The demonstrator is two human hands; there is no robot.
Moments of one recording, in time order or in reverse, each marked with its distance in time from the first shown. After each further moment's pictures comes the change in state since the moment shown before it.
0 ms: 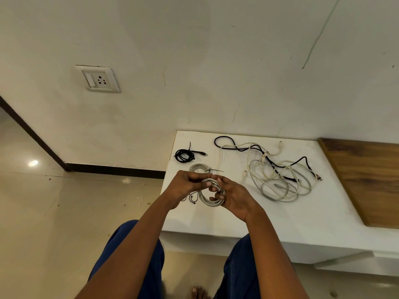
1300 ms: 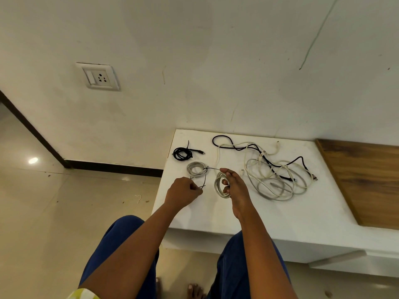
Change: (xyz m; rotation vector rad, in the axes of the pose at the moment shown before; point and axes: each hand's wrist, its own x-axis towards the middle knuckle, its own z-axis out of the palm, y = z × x) left_hand 0.009 -0.034 0.014 0.787 0.281 -0.162; right_hand 0.004 0.005 -0.001 -0.283 0.473 -0.233
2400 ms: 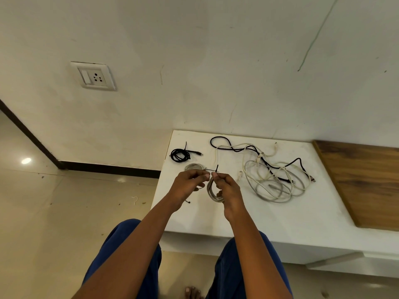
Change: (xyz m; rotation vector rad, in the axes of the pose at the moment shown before) left_hand -0.005 0.026 -0.018 -0.728 -0.155 0.020; right_hand -0.004 0.002 0.014 0.100 0.041 0.071
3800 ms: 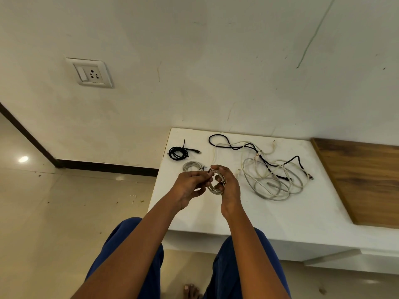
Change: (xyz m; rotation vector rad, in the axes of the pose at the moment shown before) left_hand -0.004 0.008 0.013 -0.402 -0.074 -0.209; right_hand -0.002 -0.006 0.006 0.115 -0.004 -0.097
